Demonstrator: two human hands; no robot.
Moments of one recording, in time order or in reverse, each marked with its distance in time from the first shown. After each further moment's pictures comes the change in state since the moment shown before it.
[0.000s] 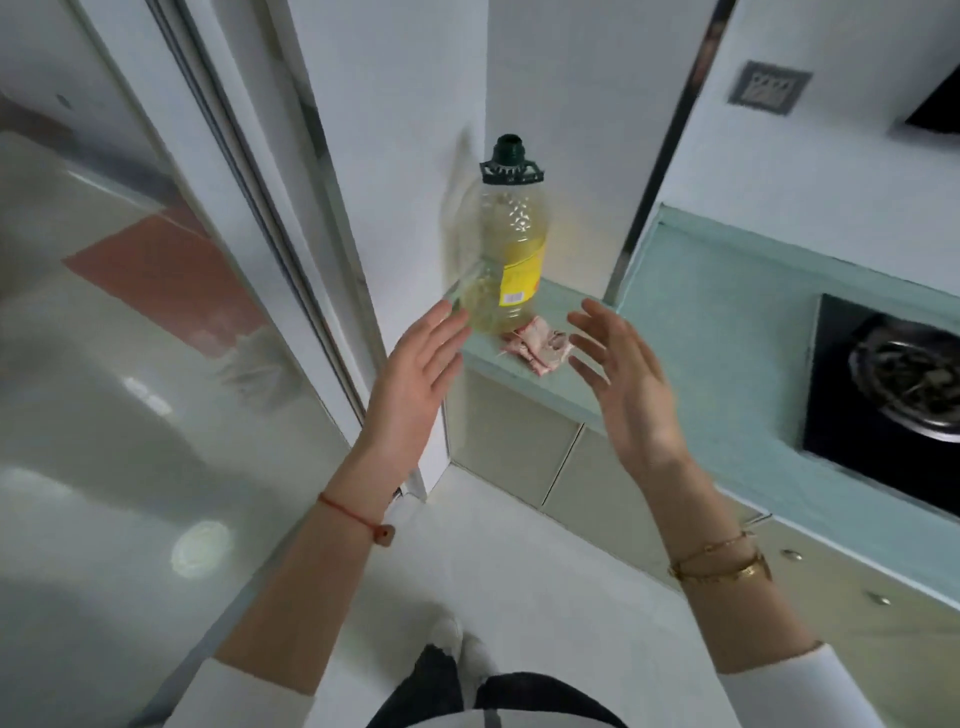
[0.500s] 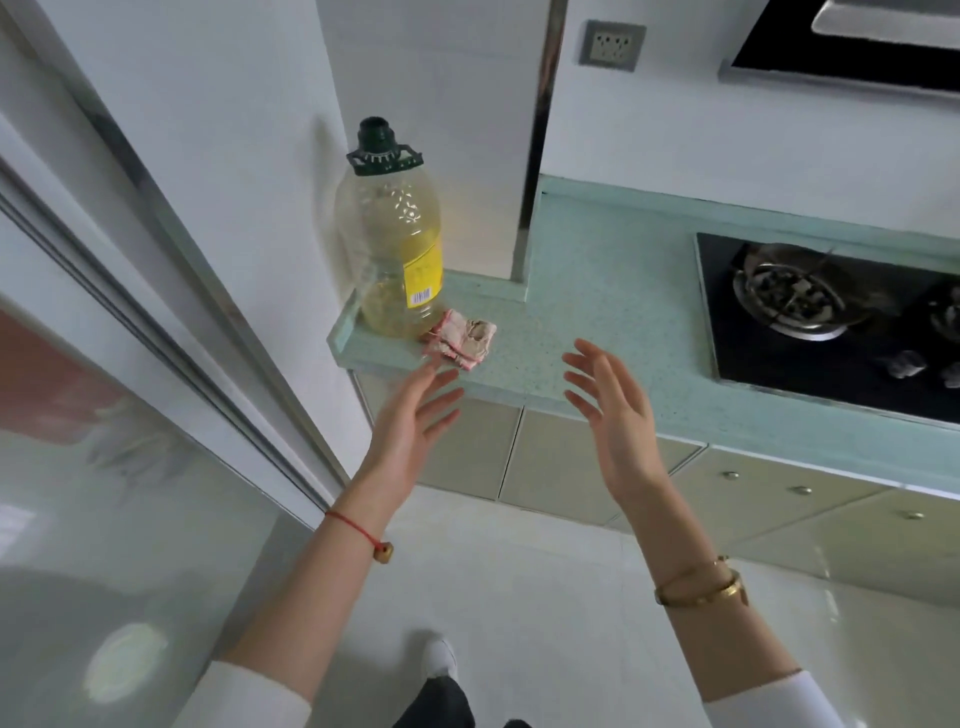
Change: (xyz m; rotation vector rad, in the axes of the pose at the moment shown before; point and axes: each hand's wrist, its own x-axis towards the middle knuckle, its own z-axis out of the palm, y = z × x) left_hand 0.069 -0.089 -0.014 0.078 -0.075 -0.312; right_hand -0.012 0.058 -0.056 -0.169 0.347 -0.037
